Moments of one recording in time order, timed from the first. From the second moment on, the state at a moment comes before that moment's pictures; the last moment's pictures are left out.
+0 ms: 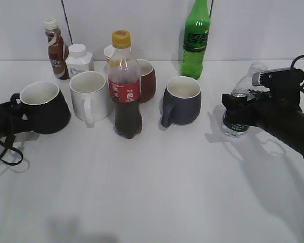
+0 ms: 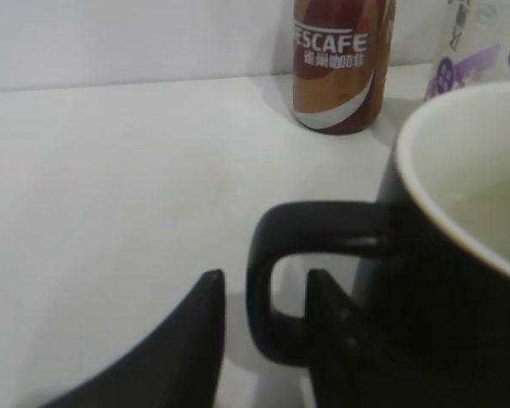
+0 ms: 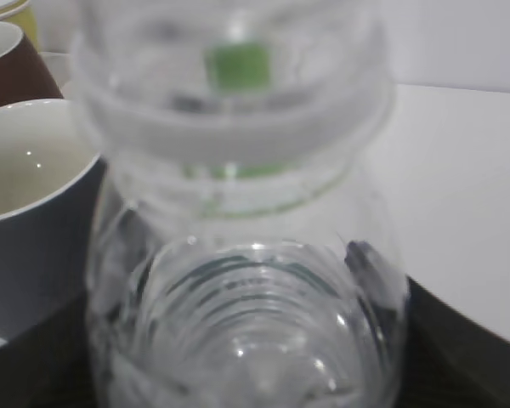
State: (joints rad) left arm -0.02 2.16 -0.58 0.06 -1.21 0.02; right arm 0.21 2.00 -0.57 -0.13 -1.07 0.08
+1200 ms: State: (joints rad) left arm -0.02 0.83 -0.43 0.02 0.08 -0.09; right arm 0.21 1.02 -0.57 -0.14 -0.08 0.08
